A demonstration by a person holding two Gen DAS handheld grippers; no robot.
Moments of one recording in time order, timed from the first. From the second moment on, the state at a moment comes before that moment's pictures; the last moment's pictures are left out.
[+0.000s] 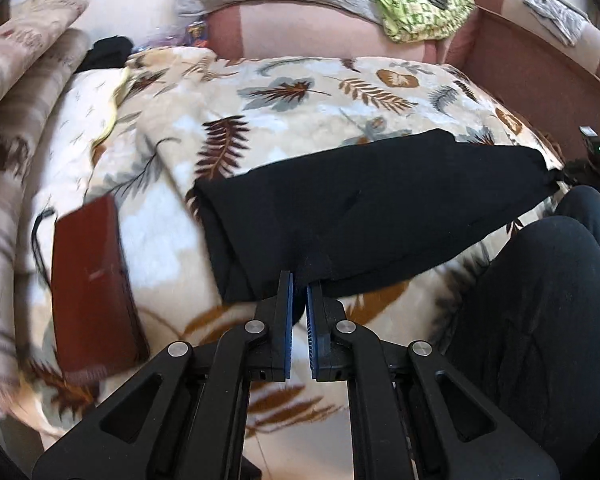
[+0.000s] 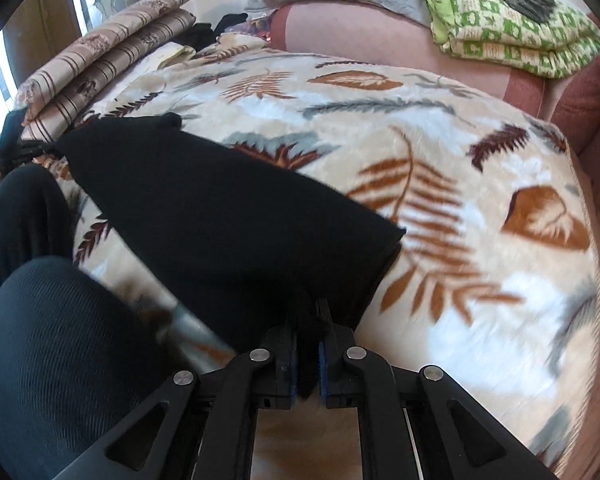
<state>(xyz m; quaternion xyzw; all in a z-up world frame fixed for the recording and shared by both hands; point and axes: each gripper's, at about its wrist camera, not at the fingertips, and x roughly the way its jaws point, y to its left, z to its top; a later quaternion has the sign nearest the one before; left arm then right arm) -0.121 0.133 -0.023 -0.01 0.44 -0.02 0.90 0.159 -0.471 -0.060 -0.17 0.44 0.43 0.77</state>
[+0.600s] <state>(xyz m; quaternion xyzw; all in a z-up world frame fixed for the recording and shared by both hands) -0.072 0.105 -0.019 -0.12 0.43 0.04 0.90 0.164 -0.429 -0.038 -0.11 0.46 0.41 0.78</state>
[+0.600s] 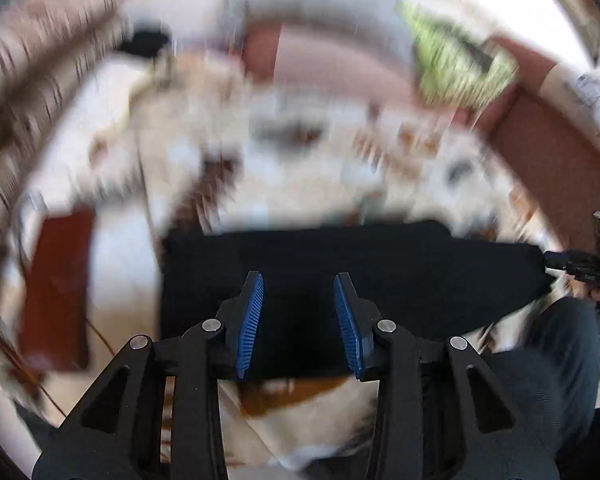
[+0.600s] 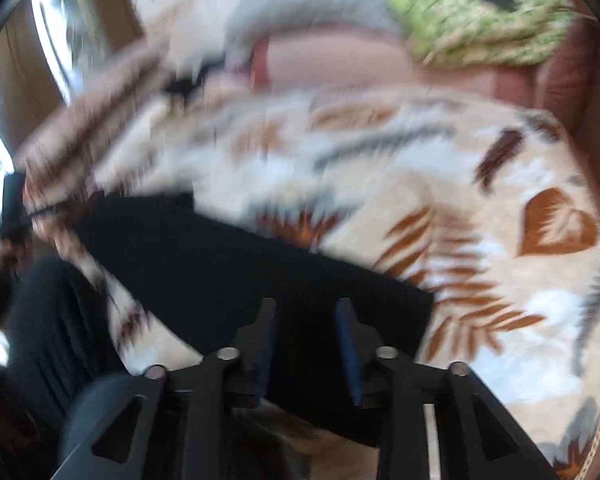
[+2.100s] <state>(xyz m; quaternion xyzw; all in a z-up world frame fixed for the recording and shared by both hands) -0.001 -0.019 -0.025 -0.20 0.40 -0.02 0.89 0.159 -0.556 -0.099 0.41 0.53 0.22 0.71</state>
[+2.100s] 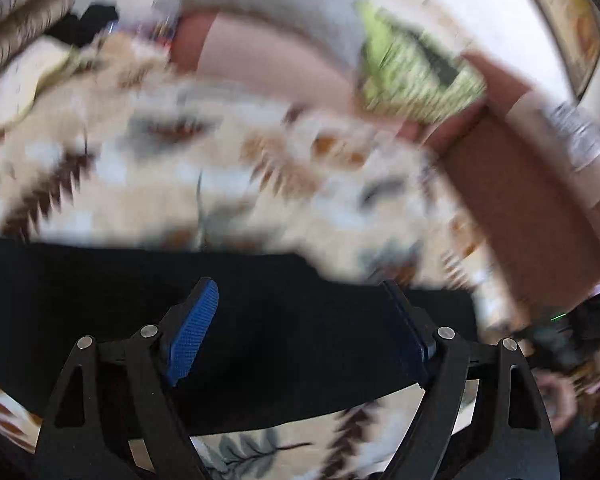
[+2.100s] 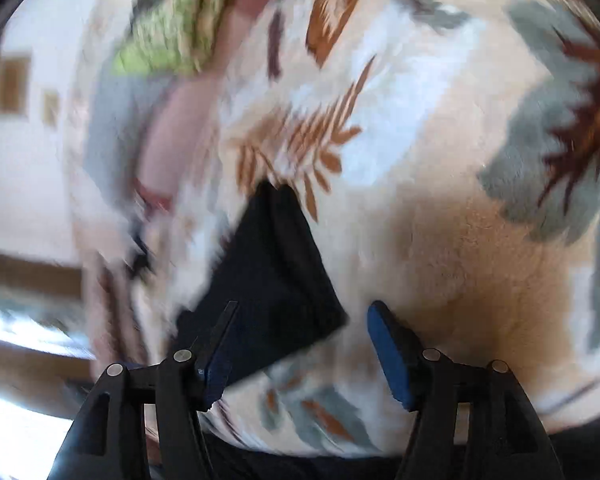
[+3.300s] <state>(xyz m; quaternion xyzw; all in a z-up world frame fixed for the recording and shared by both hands) -0.037 0.005 -0.038 -0.23 0.32 0.08 0.92 0.131 -0.369 -0.034 0.30 0.40 0.45 0.74</state>
